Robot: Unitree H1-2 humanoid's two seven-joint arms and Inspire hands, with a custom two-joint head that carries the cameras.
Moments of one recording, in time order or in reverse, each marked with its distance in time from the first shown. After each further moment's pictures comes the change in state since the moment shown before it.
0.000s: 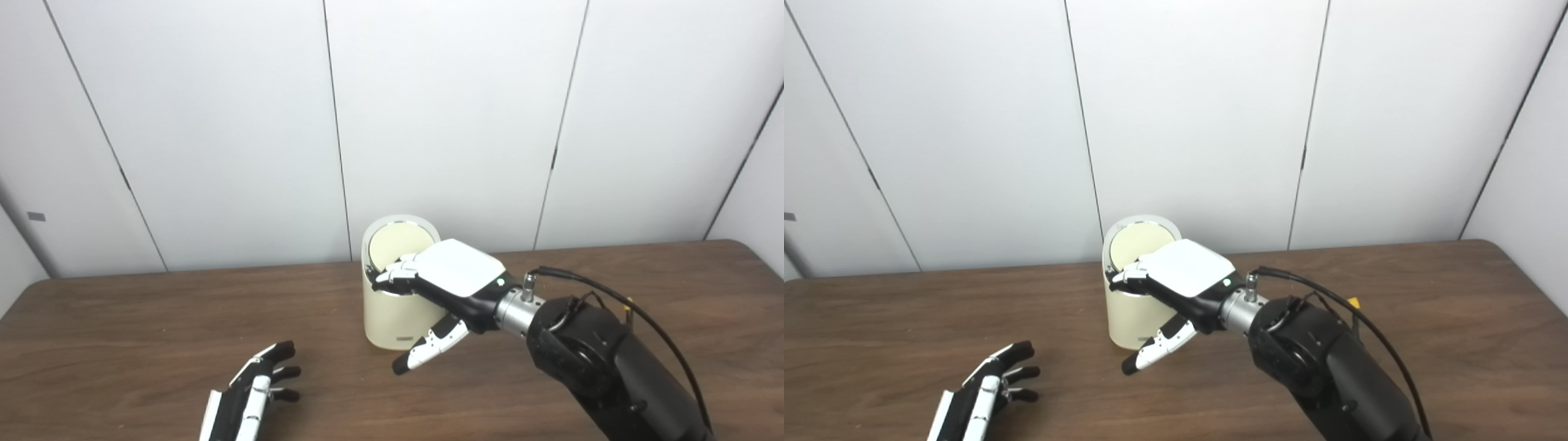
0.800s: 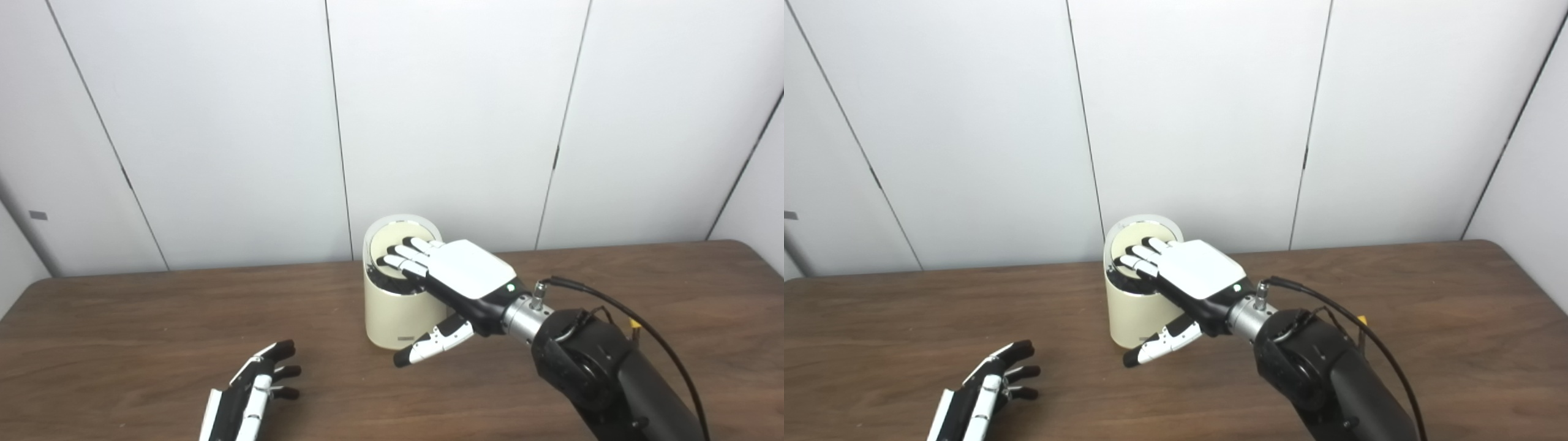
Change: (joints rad) left arm -0.004 0.001 0.001 0.004 -0.001 -0.003 -0.001; right arm 0.059 0.036 -0.064 -0.014 -0.065 0.003 -0.099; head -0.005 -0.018
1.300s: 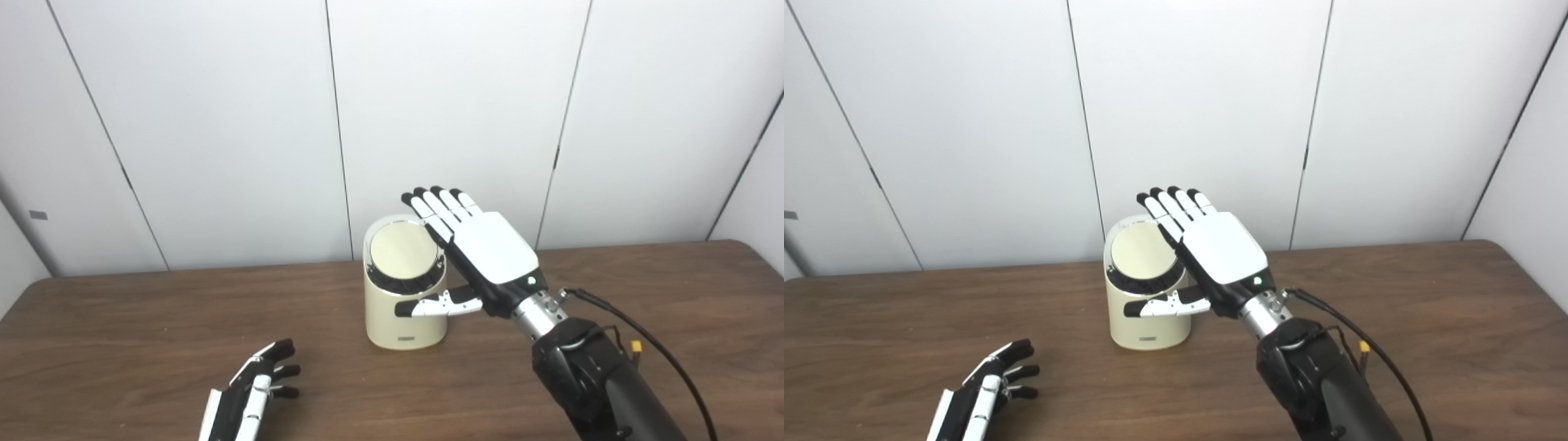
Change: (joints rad) left arm 0.000 0.004 0.001 0.000 -0.003 0.001 -0.009; right arm 0.067 0.079 -0.109 0.092 -0.037 -0.090 -0.491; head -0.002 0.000
